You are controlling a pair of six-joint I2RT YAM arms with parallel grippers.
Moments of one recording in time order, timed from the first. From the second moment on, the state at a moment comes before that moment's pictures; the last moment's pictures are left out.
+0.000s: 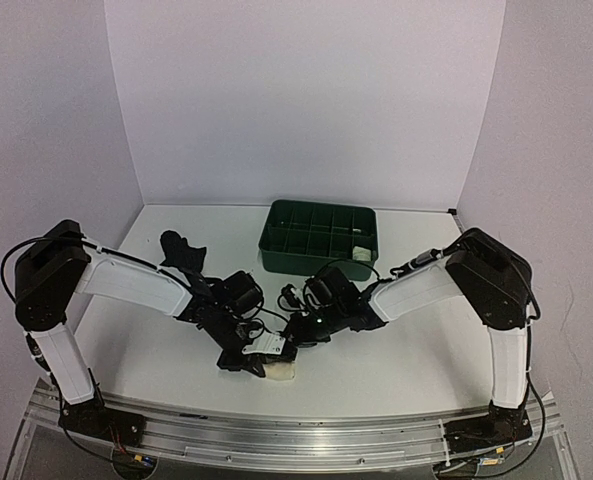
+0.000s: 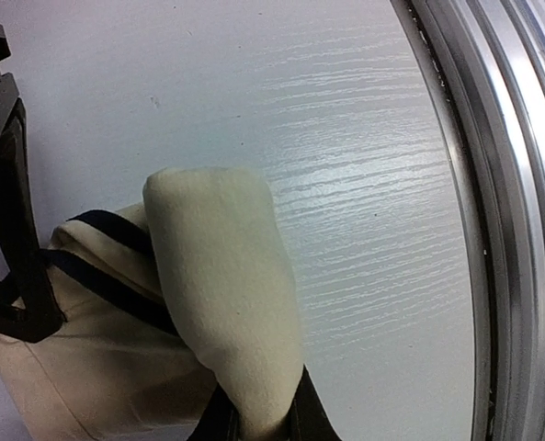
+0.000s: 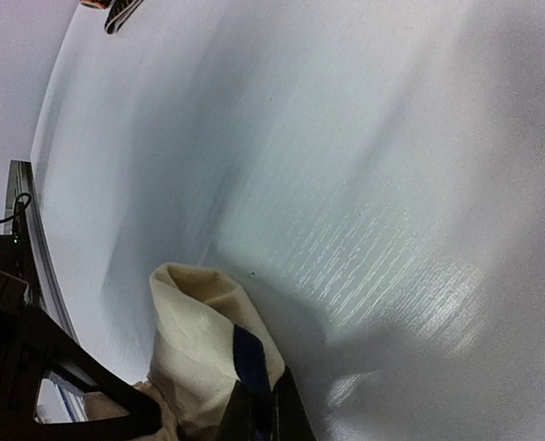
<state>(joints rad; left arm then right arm) -0.98 1.78 0.97 -0.41 0.41 0.78 0.91 2.08 1.14 0.11 -0.42 0.62</state>
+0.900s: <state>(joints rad) -0.85 1.95 1.06 -0.59 0.80 0.60 0.83 1.88 1.15 0.02 -0.34 0.61</state>
